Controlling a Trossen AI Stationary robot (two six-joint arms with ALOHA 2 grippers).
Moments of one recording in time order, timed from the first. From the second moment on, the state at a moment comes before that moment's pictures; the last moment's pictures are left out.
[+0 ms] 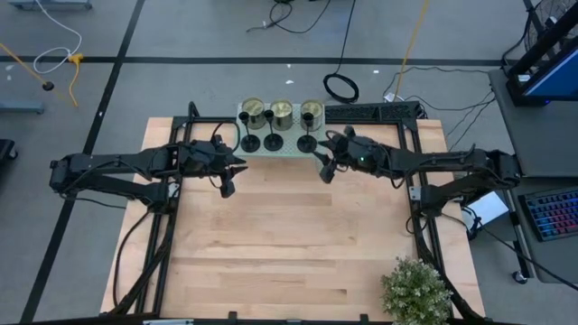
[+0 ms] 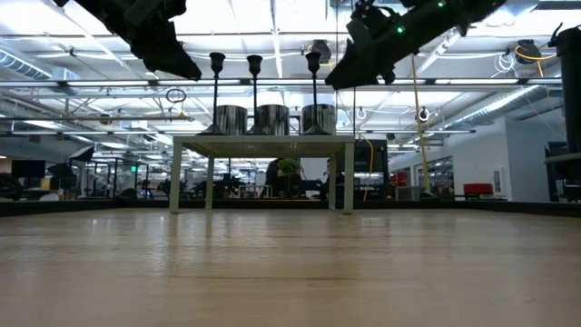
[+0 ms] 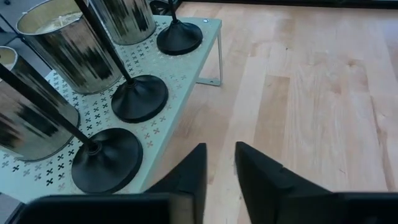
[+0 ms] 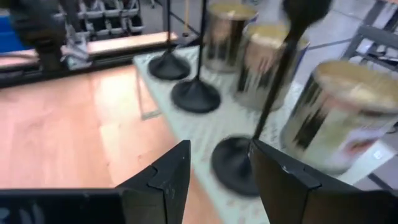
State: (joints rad) left arm 0.13 0.94 0.79 -0.42 -0.18 -0.01; right arm -0.19 1.28 0.86 0.06 0.31 0.07
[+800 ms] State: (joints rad) left arm 0.10 0.64 0.79 -0.50 -0.19 -0.09; right arm -0.05 0.86 0.58 0.01 0.30 0.15
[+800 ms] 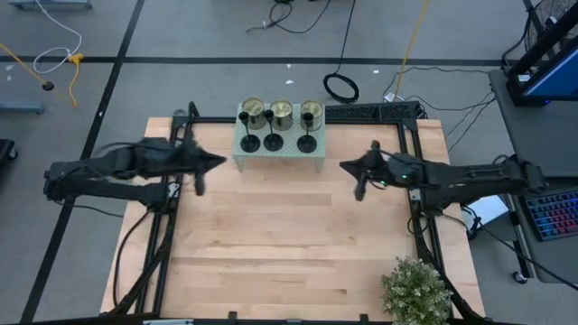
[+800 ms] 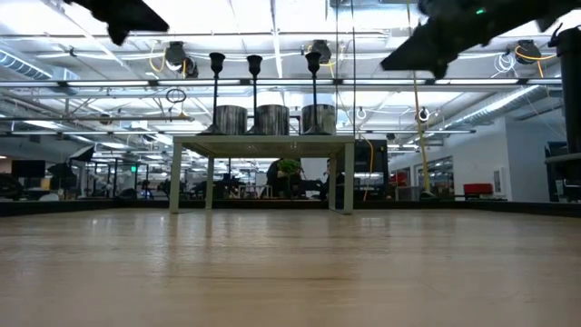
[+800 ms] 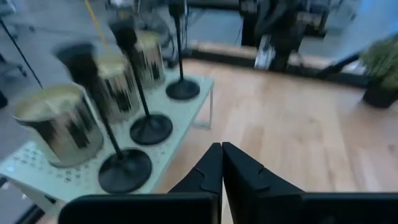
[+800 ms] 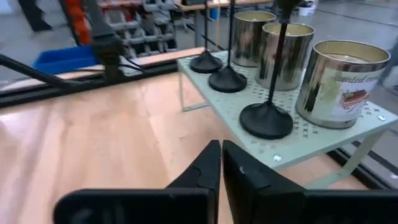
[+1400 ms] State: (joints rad) left arm 0.00 0.32 0.51 -0.41 -0.14 -0.06; right arm 0.09 0.30 0.27 0.01 0.20 0.20
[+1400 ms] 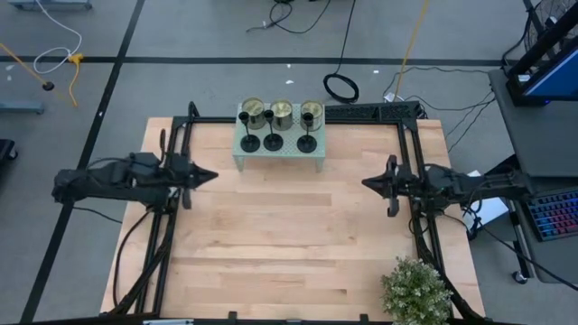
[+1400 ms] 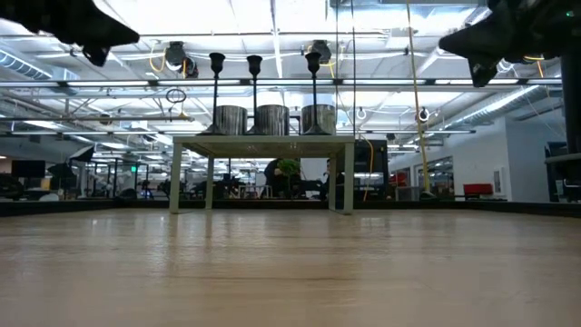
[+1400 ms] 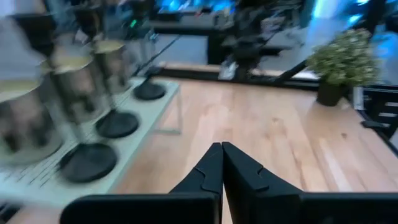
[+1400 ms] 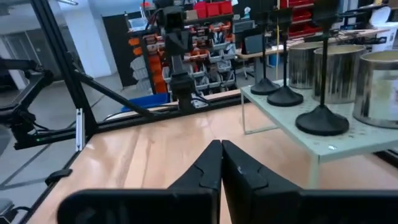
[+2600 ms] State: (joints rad) left arm -0.01 0.02 0.14 -0.13 -0.03 0.16; right arm 0.09 0.00 0.02 0.02 0.20 0.16
